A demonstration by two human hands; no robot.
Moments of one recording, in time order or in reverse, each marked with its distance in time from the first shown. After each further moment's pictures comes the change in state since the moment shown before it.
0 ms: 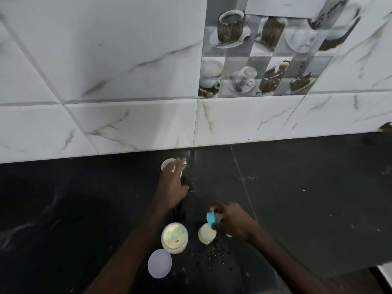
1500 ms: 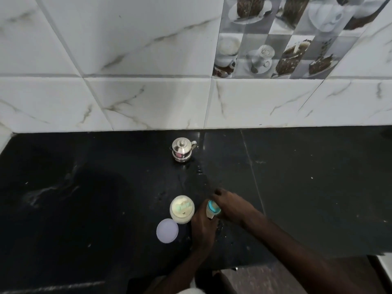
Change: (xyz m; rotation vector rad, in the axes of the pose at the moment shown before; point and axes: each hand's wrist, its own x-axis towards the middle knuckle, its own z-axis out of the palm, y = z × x) left_hand -0.172 0.045 0.147 -0.371 0.288 -0.290; right_hand -0.006 -0.015 0.031 -0.412 -0.149 -0.178
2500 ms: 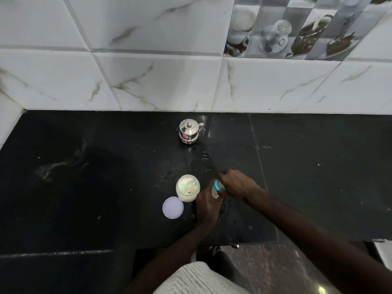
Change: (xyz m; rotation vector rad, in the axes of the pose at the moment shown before) left_hand 0.005 -0.006 0.001 -0.041 -0.016 0.020; right_hand 0.003 -0.009 -0.015 -0.130 -0.031 0.008
